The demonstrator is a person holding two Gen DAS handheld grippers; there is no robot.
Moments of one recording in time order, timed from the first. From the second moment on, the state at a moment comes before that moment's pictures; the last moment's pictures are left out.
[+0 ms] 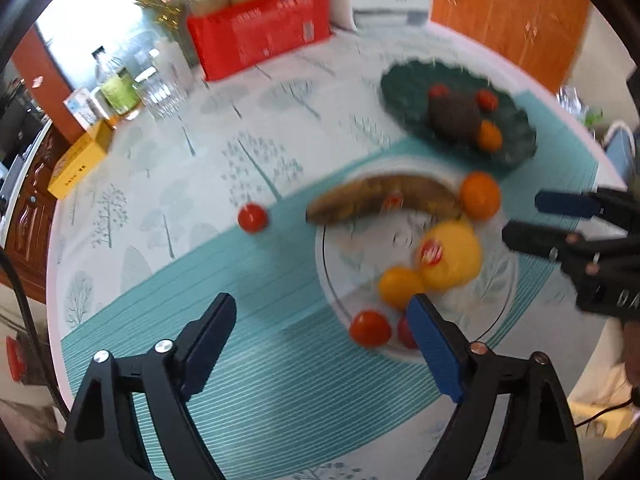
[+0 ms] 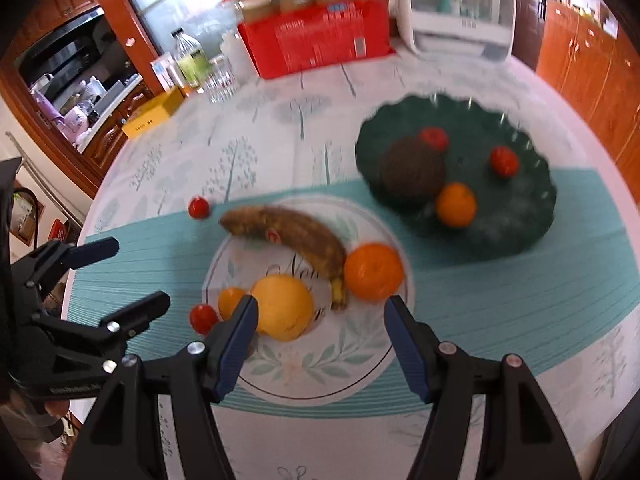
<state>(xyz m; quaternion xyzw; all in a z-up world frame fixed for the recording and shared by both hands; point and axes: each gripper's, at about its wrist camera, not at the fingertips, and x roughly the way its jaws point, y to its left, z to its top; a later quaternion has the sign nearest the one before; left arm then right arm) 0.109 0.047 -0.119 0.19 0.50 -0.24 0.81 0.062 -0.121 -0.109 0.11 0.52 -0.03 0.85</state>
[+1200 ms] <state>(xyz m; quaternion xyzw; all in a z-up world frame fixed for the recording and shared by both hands) 0.116 0.044 -0.182 0.10 0.58 -0.29 0.75 0.083 -0.097 -0.155 0.13 0.54 0.00 0.83</state>
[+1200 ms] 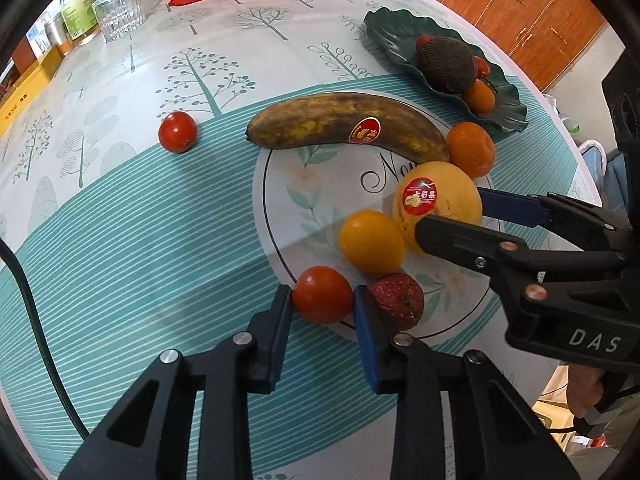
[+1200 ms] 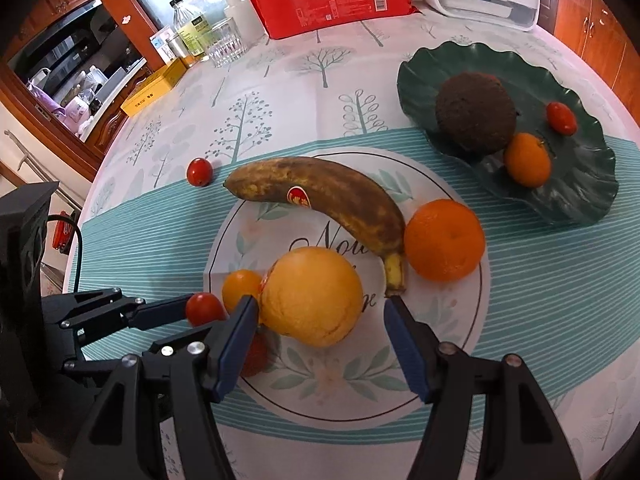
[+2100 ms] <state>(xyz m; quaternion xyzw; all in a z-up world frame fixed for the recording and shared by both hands) 0.115 0.047 -0.158 0.09 0.58 -0.29 0.76 0.072 -0.096 -0.137 0.11 0.52 0.00 0.85</state>
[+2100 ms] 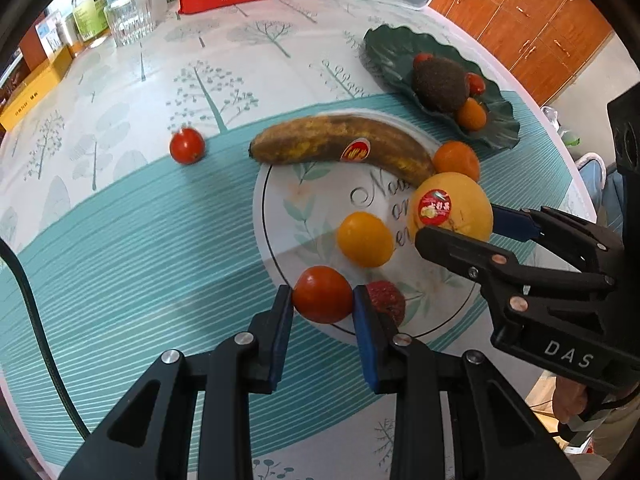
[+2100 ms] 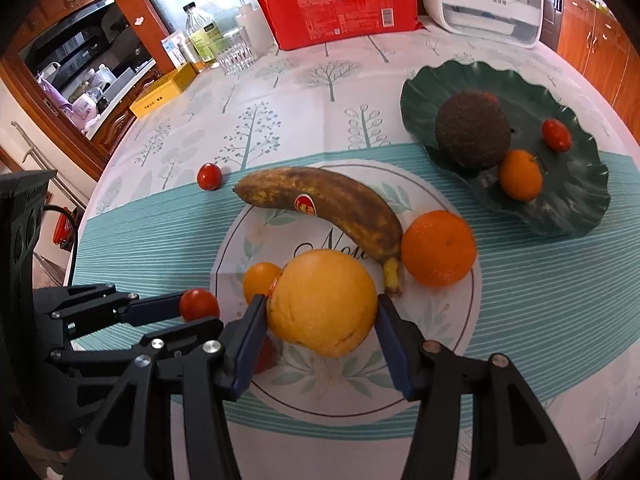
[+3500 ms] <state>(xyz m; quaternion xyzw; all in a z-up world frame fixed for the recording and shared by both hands) 0.186 -0.168 -0.025 0.08 0.46 -0.28 0.84 0.116 -0.297 -0.028 0.05 0.43 -0.02 0.90</state>
